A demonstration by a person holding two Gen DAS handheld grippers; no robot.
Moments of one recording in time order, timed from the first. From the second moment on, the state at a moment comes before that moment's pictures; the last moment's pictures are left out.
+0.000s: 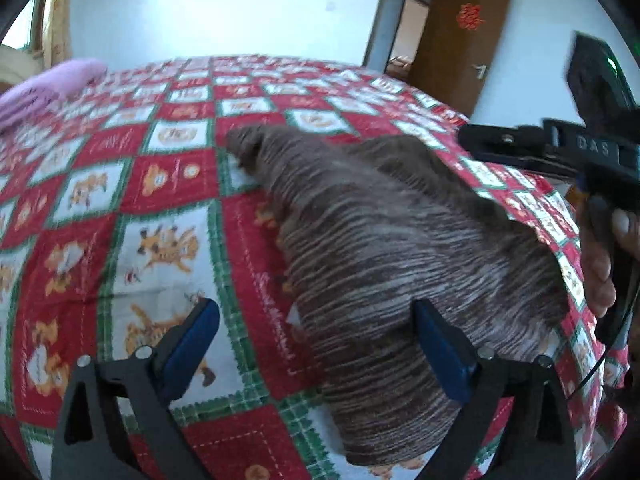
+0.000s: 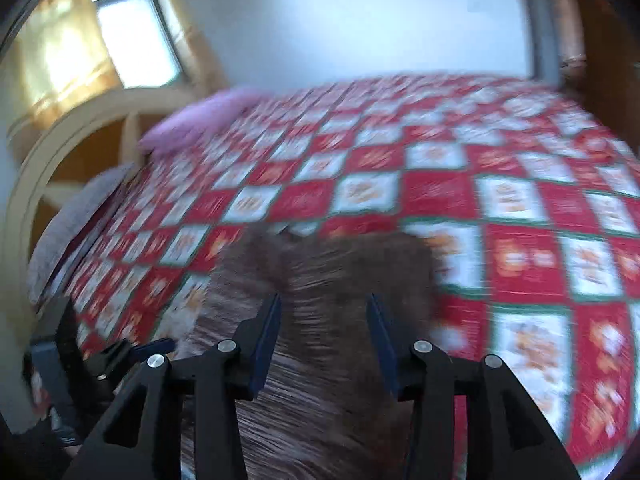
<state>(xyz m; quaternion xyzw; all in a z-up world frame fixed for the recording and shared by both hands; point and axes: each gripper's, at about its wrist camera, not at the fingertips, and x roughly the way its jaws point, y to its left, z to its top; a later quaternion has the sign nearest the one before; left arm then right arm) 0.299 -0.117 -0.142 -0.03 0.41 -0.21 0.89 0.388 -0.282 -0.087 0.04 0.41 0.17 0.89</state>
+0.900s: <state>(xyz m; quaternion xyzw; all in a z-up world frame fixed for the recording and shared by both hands) 0.280 -0.089 -0.149 -0.11 0.43 -0.22 0.87 0.419 -0.174 -0.136 -0.14 0.44 0.21 0.86</state>
